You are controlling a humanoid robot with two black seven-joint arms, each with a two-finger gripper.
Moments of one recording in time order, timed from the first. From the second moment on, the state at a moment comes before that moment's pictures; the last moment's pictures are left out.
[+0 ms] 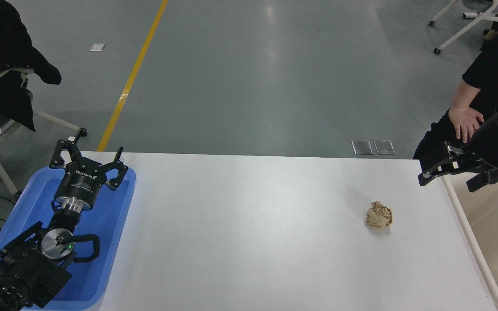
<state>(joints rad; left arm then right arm) -0.60 0.23 -0.89 -0.31 -0.14 -0.79 -0.37 2.14 -0.63 -1.30 1.36 -0.41 0.76 0.07</state>
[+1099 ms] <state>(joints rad) -0.60 0.23 -0.89 -0.31 -0.14 -0.79 -0.37 1.72 -0.51 -1.23 1.09 -0.41 0.28 0.07</state>
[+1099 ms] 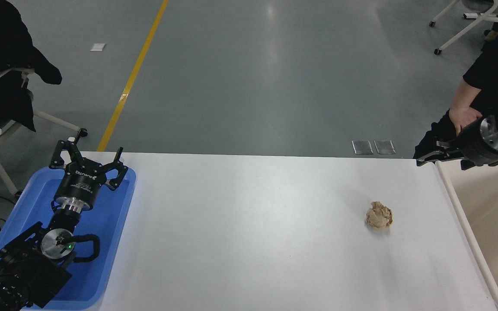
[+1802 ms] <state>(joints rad) -0.60 0.23 -0.89 -0.31 -0.14 -0.79 -0.37 1.26 -0.44 -0.98 0.91 -0.41 -0.03 0.07</state>
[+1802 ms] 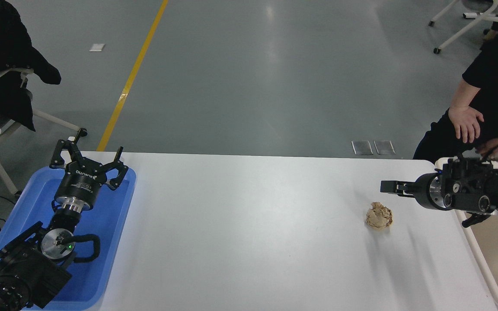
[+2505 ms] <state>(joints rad) -0.60 0.23 -0.89 -0.31 -0.14 -0.79 -0.37 1.08 -0.38 -0.82 0.83 -0.41 -0.06 0.08</state>
